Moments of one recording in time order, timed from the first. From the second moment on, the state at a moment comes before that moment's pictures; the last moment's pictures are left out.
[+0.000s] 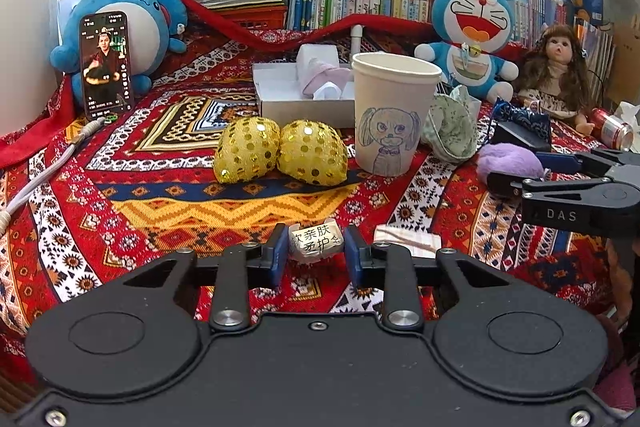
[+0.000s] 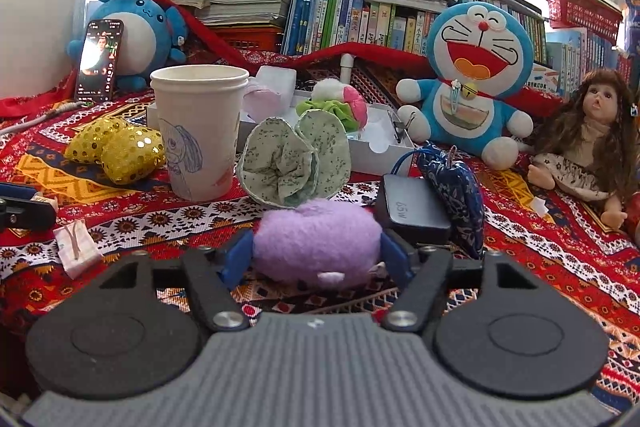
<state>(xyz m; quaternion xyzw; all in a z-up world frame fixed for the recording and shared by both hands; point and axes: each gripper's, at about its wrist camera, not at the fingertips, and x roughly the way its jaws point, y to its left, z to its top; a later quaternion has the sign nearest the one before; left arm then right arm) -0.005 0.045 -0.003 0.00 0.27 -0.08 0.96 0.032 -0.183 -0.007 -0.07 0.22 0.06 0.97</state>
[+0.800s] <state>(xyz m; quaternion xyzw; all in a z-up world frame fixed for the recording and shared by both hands) 0.058 0.063 0.050 -0.03 0.23 -0.07 0.97 0.036 -0.198 0.038 -0.03 0.17 0.07 0.98</state>
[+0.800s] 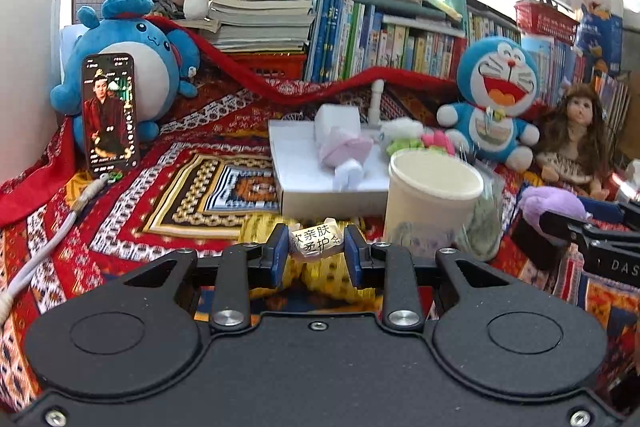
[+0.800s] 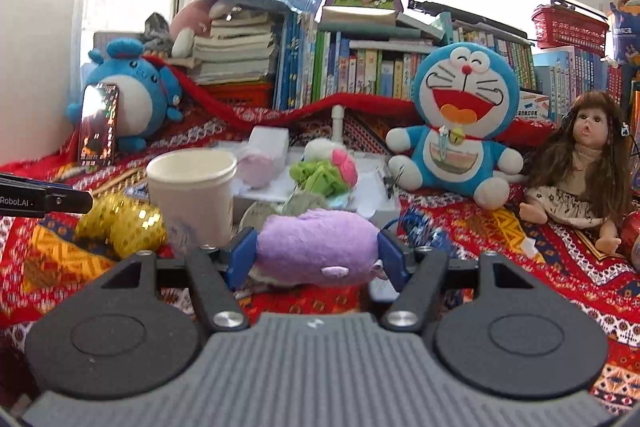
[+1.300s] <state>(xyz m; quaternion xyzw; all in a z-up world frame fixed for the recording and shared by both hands) 0.135 0.075 0.091 -0.08 0.25 -0.11 0.96 0.107 -0.231 0.080 0.02 0.21 0.07 0.98</state>
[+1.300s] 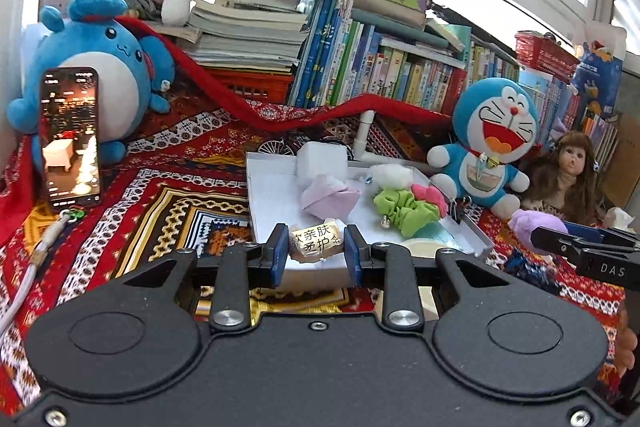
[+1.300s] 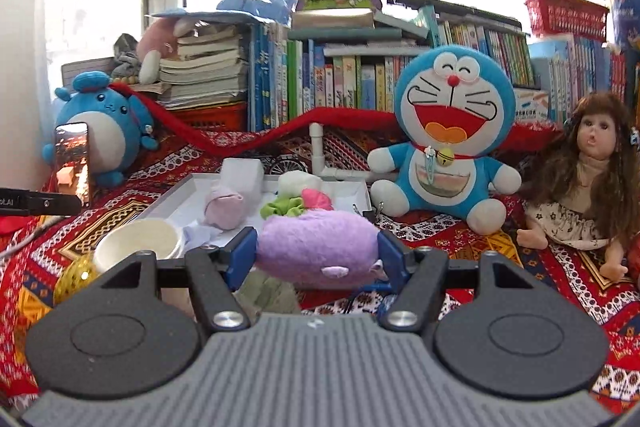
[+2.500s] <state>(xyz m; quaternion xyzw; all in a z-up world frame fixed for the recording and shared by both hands) 0.280 0.042 0.041 -0.07 0.41 -0.10 0.91 0.235 -0.224 0.058 0.05 0.37 0.06 0.93</state>
